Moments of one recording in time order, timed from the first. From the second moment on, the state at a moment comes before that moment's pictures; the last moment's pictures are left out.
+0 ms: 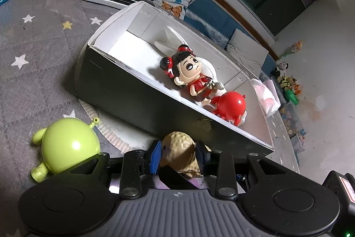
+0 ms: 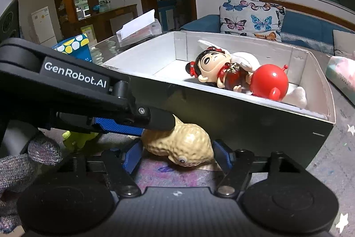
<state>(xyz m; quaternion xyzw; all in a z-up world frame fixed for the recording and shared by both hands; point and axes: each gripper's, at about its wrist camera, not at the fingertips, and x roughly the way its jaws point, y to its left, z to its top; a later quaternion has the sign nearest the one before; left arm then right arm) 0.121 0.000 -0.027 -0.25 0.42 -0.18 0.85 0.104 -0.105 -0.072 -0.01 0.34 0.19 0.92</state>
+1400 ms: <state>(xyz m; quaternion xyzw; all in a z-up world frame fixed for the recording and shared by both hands) 0.193 -0.014 0.025 -0.26 0.39 -0.19 0.86 0.180 -0.131 -0.018 0.00 0.32 0.21 0.92</state>
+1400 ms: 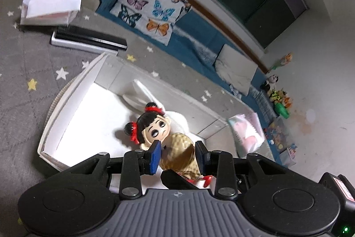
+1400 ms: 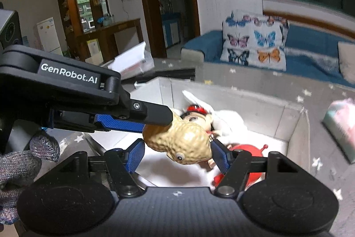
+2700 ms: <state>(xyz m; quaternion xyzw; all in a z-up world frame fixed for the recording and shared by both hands) 0.173 -0.010 0.022 -0.24 0.39 -0.19 0.87 0.151 -0.140 -0.020 0.02 0.32 0.22 0.92</state>
